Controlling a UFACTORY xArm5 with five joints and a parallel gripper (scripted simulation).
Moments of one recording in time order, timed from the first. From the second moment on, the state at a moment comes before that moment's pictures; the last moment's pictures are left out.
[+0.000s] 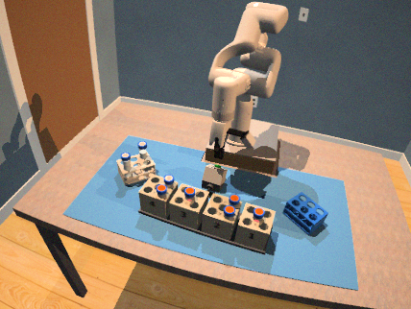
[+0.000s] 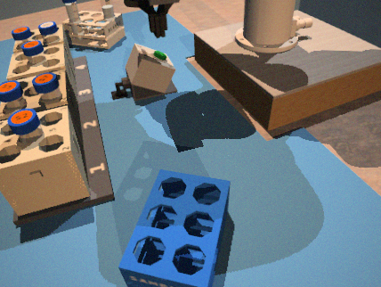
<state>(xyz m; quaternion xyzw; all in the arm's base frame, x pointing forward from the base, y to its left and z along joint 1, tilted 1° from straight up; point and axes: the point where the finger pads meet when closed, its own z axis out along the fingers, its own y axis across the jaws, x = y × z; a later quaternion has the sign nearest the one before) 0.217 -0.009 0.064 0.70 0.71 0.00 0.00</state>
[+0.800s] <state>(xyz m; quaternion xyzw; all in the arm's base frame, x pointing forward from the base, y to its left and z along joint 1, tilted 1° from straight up) 0.218 -0.009 0.050 0.70 0.71 0.00 0.00</state>
